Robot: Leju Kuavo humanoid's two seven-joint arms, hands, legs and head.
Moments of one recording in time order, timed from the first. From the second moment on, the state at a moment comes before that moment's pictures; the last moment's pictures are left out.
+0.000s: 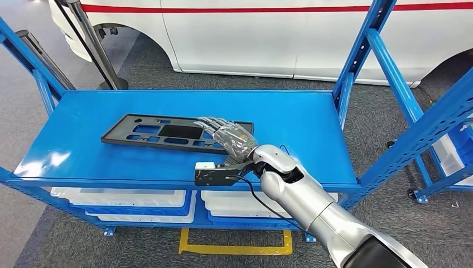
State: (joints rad) left arm -0.04 0.06 -1.01 -0.17 1.28 -0.15 -0.21; right arm -0.84 0.08 0.95 -0.93 0.64 0.02 -0.26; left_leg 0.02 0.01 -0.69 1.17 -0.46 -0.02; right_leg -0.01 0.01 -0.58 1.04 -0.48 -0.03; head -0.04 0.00
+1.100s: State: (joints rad) left arm -0.05 0.06 -1.02 -0.16 1.27 -0.16 -0.21; right arm -0.83 0.16 1.06 -0.84 0.70 -0.06 -0.18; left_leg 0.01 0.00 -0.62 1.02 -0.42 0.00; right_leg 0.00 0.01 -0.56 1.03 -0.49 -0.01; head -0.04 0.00
